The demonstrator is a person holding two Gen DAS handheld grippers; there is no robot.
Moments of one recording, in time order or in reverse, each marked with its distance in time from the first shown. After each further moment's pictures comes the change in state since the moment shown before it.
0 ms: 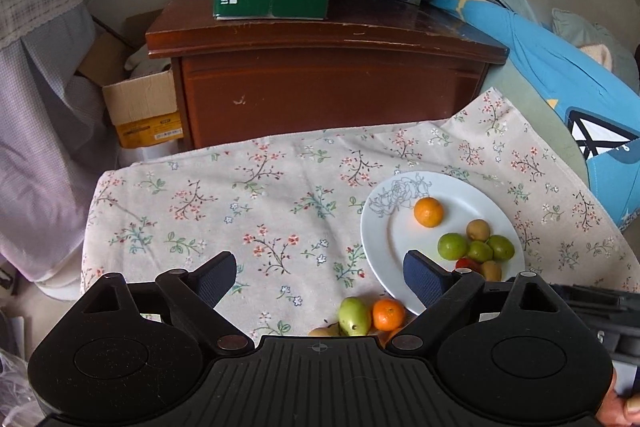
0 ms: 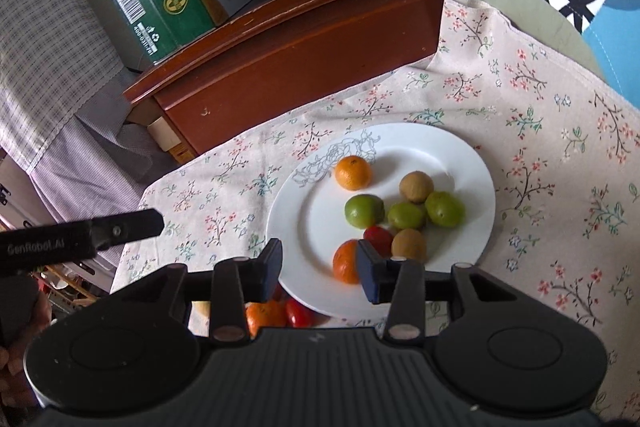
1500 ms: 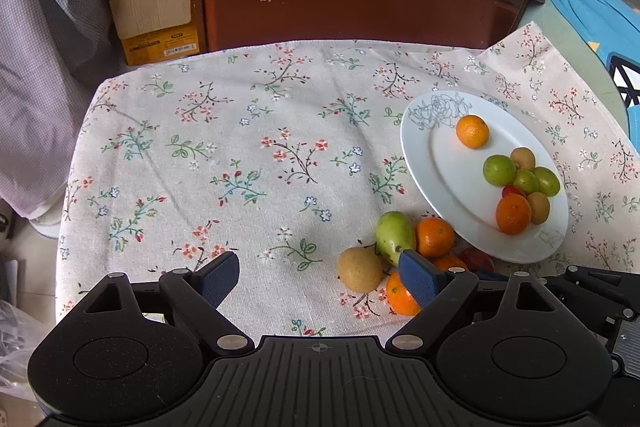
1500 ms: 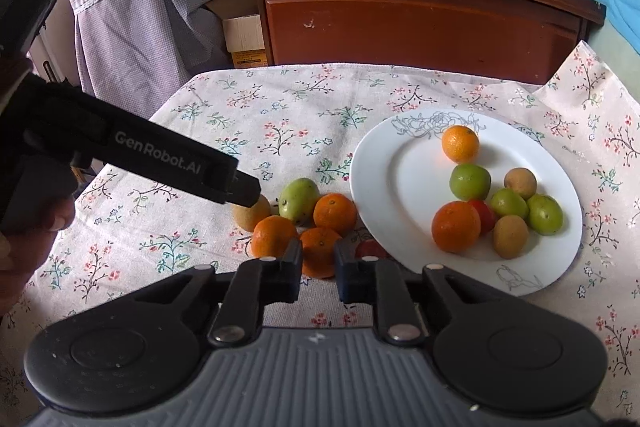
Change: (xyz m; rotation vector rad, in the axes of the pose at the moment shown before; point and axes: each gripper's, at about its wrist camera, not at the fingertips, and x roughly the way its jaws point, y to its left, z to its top) left arm 0.043 0.016 -0.045 -0.034 0.161 0.017; right arm 0.036 0.065 -0.051 -0.431 0.059 -0.002
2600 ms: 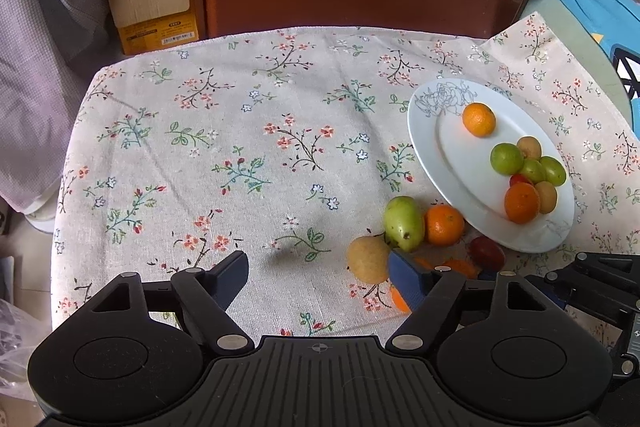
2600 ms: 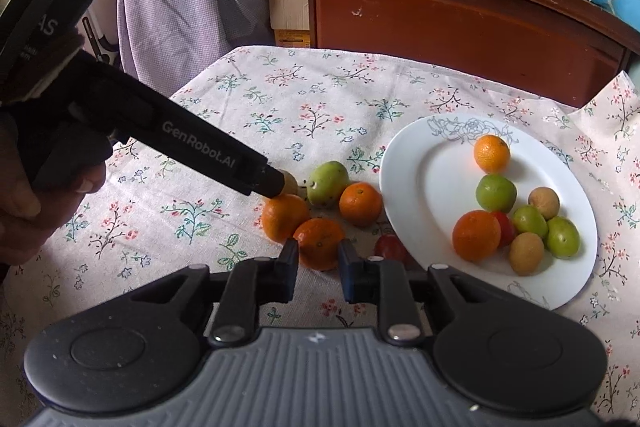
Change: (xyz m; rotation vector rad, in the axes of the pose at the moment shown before) left arm 0.006 0.007 -0.001 -0.002 0.022 -0.009; right arm 0.002 0.009 0.001 -0.151 0.041 0.049
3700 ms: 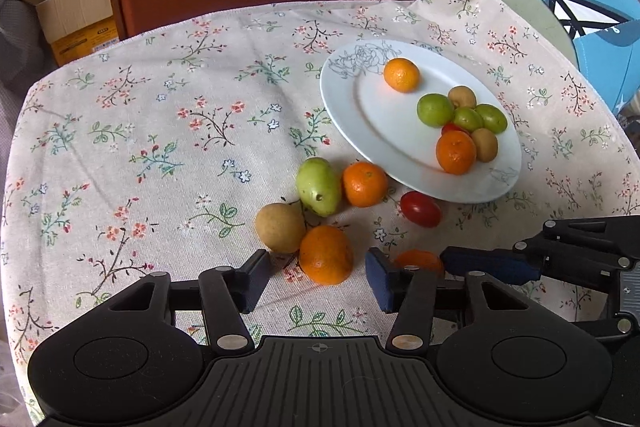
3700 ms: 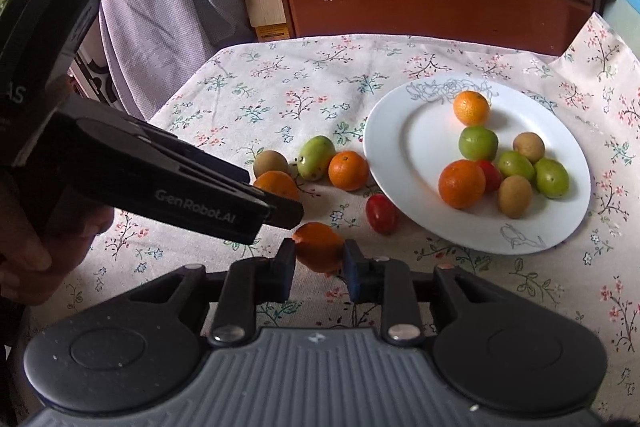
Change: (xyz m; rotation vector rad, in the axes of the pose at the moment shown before) left arm 0.008 -0.037 -0.017 0.128 0.038 -0.118; right arm -0.017 -0.010 -0.012 0.131 0.034 0.033
